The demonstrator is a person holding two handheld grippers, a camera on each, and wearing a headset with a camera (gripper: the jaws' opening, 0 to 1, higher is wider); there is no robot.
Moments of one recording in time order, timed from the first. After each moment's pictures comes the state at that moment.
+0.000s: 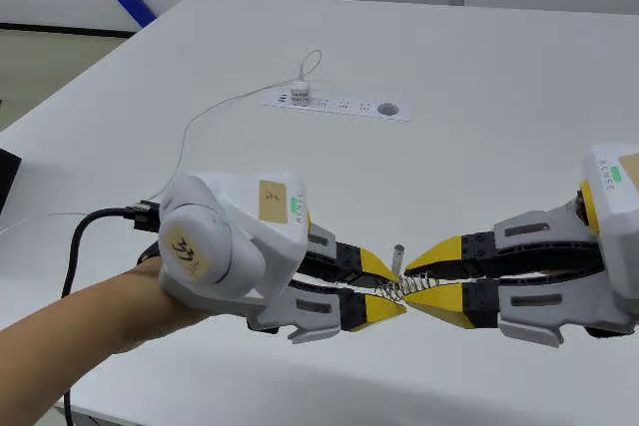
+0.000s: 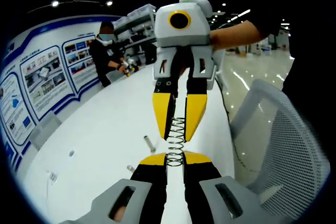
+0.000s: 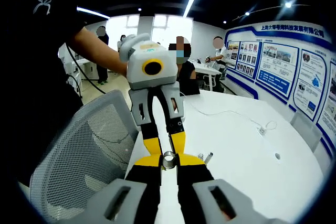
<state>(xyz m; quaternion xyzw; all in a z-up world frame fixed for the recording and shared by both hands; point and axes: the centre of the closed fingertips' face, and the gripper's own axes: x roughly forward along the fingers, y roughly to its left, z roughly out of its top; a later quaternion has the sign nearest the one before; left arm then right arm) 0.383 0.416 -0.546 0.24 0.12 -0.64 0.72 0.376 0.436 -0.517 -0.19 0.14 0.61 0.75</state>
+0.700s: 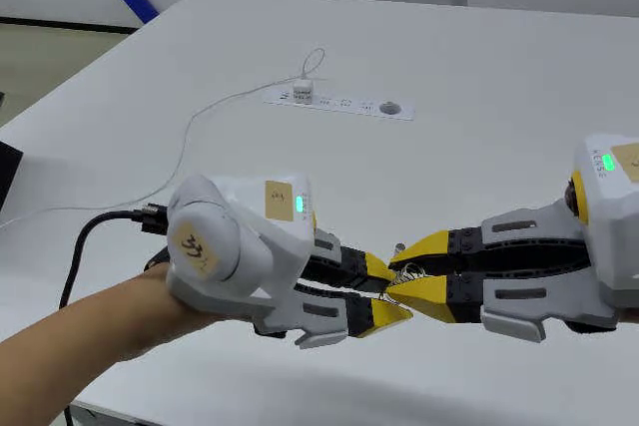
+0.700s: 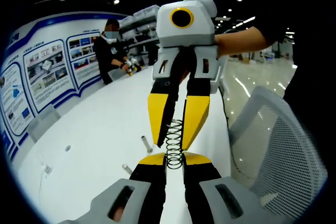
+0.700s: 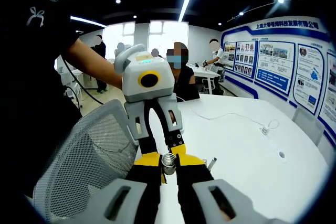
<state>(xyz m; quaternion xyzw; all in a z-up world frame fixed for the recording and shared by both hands) 0.380 0.413 -0.549 0.21 0.13 -0.63 0.74 0.376 0.447 -0.512 -0.16 0.14 0.61 0.76</state>
